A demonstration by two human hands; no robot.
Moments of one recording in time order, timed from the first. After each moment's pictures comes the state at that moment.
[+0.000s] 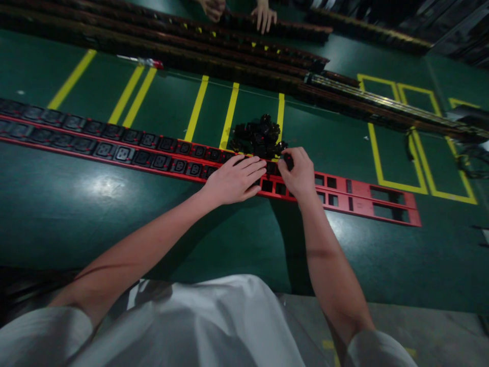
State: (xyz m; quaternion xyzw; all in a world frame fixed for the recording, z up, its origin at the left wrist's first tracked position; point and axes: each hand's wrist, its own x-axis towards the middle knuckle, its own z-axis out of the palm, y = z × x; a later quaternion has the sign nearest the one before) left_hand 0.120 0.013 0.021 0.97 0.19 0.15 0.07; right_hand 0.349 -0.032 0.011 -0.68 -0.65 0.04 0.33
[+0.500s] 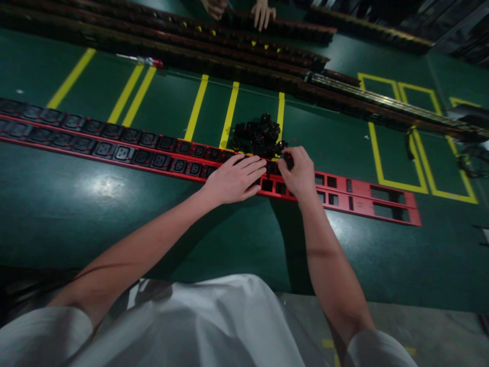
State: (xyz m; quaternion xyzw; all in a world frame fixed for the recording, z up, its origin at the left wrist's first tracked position) left_hand 0.120 0.013 0.020 0.97 0.19 0.15 0.07; right_hand 0.350 -0.032 0.010 -0.68 -0.65 0.04 0.33
